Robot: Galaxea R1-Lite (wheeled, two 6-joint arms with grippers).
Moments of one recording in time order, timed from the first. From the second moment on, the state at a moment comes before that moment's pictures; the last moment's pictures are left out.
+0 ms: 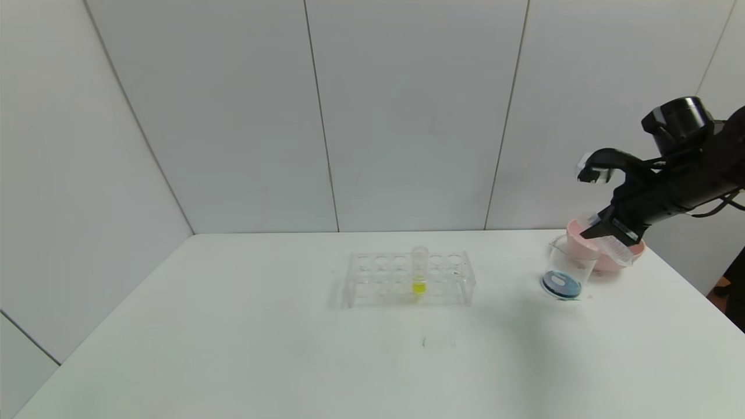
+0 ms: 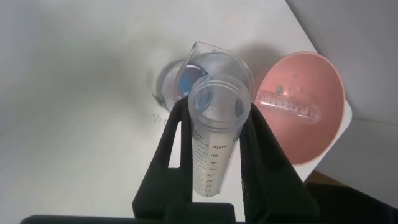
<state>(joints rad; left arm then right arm) 0.00 0.00 0.00 0.00 0.00 0.00 -0.01 2.00 -1.80 0.68 0.19 -0.78</state>
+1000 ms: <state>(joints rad) 0.00 0.00 0.00 0.00 0.00 0.00 0.00 1.70 -0.78 -0.86 0.03 0.06</state>
